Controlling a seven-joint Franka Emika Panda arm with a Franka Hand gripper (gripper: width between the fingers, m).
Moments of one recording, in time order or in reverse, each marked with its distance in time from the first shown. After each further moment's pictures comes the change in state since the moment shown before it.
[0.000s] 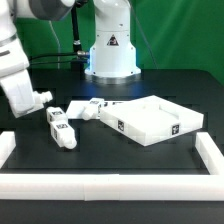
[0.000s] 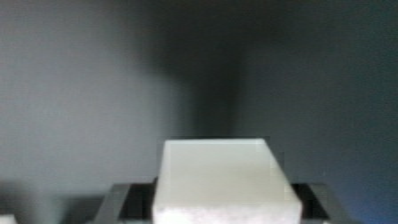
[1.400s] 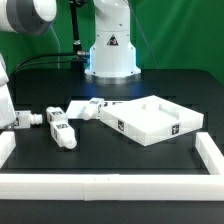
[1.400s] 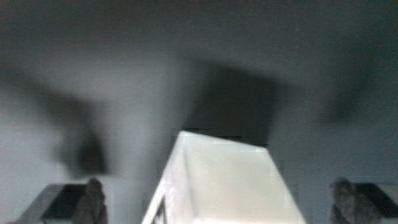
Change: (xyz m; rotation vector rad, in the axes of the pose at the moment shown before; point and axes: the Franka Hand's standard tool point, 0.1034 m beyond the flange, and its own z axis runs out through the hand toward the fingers) arm -0.024 0.000 -0.006 -0.029 -0.025 0.122
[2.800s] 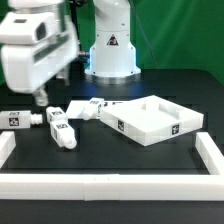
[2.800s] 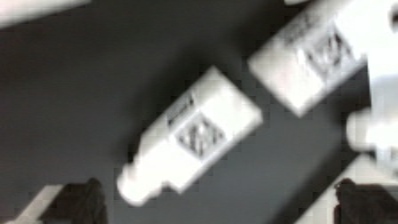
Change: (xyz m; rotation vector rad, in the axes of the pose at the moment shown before) arm 0.109 0.098 -0.055 -0.096 -0.070 0.778
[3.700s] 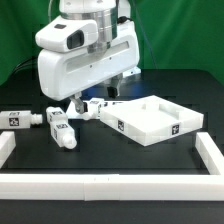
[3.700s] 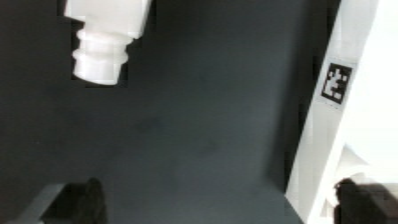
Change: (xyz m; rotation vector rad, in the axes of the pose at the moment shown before) arm 0.083 0.001 0.008 -0.007 0.029 0.460
